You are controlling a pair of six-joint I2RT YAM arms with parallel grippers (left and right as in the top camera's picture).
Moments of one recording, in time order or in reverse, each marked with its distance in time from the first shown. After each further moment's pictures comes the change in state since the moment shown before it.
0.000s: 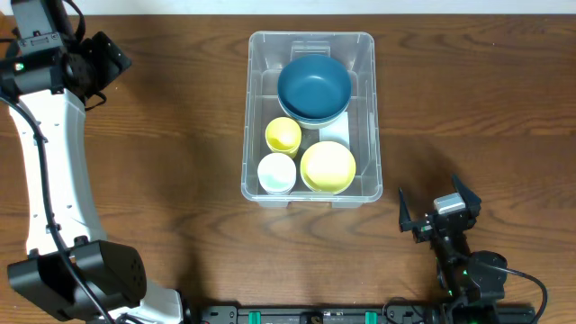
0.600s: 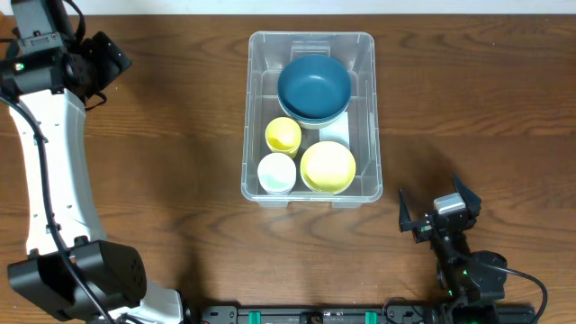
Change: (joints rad) left arm -0.002 -0.003 0.000 0.000 0.000 0.000; right arm 0.000 0.000 0.000 0.000 0.000 0.000
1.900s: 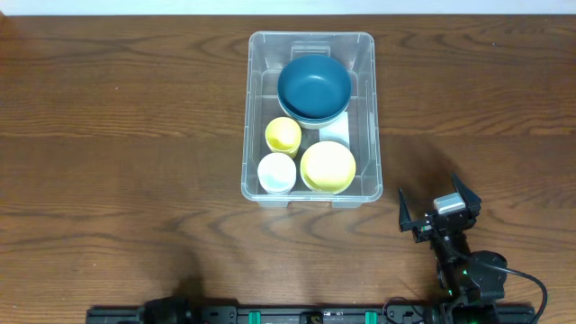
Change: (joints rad) left arm -0.079 -1.418 -0.152 -0.666 0.000 0.001; right arm 0.000 0.000 0.000 0.000 0.000 0.000
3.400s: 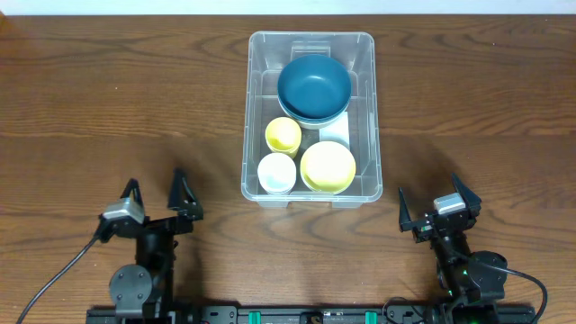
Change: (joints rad) left arm -0.193 -0.279 -1.484 1.603 0.032 0.098; right arm 0.000 -0.002 0.000 0.000 0.000 0.000
